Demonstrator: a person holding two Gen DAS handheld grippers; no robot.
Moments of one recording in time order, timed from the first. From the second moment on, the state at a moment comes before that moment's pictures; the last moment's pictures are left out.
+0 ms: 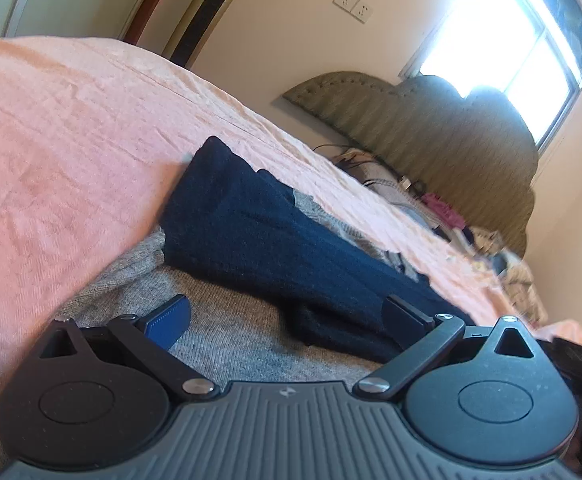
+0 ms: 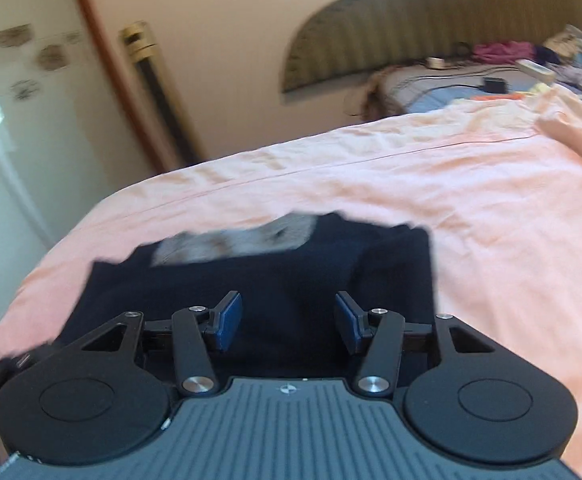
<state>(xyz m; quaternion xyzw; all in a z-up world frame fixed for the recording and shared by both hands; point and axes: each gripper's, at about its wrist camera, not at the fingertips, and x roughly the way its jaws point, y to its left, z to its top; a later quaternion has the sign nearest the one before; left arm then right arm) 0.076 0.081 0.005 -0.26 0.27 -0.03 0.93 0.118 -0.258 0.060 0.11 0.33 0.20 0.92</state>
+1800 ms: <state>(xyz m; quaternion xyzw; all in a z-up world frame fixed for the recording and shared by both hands) -0.075 0.122 0.035 -0.08 0.36 0.03 0.93 -0.046 -0.362 0.041 0.14 0.37 0.13 0.91</state>
